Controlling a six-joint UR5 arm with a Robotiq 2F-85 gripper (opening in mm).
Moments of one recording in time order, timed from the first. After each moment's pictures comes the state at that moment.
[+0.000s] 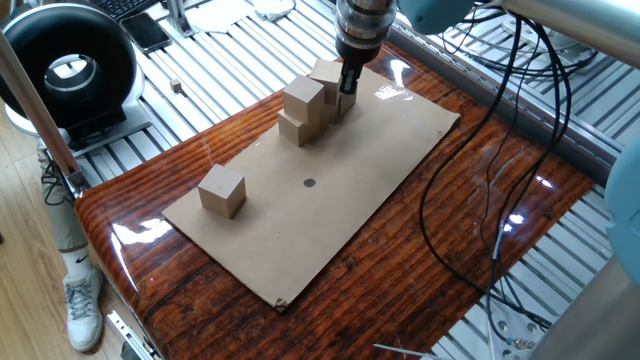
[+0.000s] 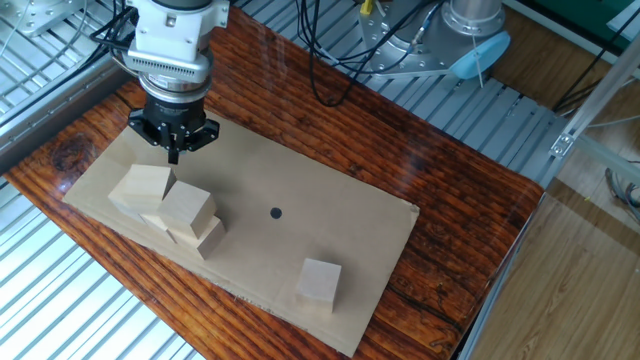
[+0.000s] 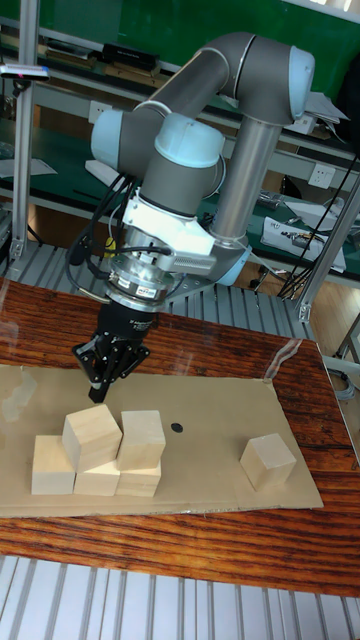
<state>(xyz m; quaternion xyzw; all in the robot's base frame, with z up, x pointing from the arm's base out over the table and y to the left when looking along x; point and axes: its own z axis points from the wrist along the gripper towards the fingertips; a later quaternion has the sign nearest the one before) 0.595 -0.096 0.111 -0.32 0.94 -0.10 0.09</state>
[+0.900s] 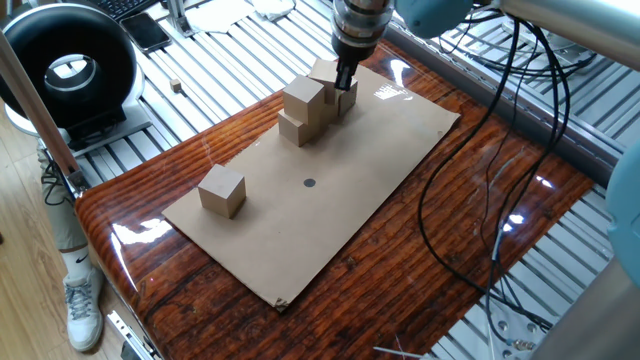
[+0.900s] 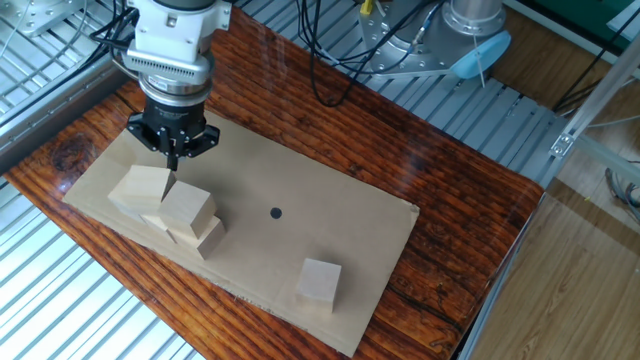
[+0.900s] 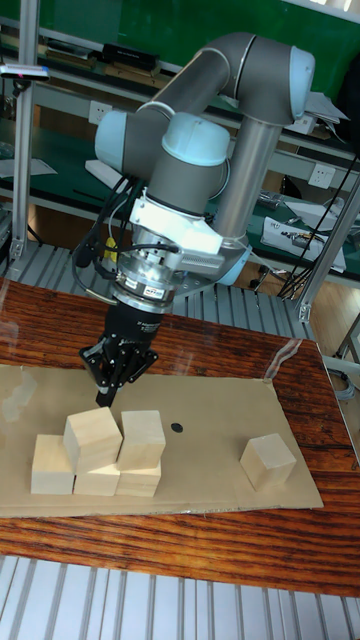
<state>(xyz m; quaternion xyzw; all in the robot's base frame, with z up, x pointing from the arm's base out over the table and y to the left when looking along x) 0.609 -0.082 0.118 -0.31 0.94 -0.10 0.11</state>
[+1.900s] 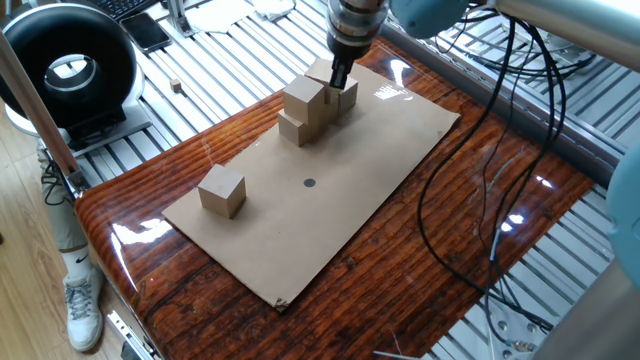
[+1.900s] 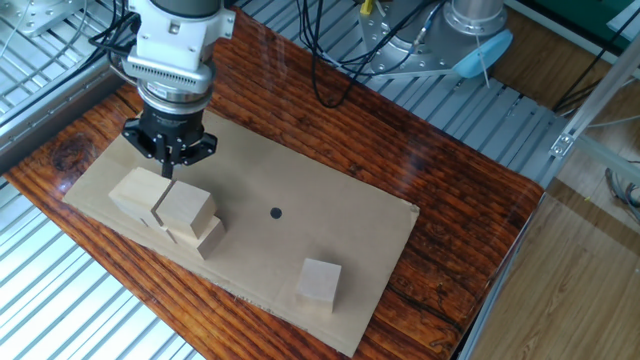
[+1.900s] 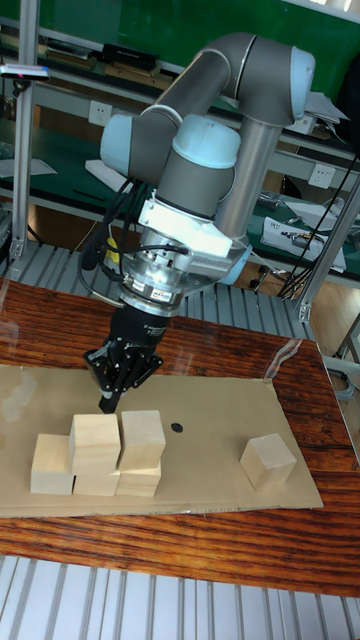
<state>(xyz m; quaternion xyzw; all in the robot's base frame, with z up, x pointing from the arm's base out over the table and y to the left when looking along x) 0.617 -0.077 0.120 -0.30 0.94 -0.11 0.11</state>
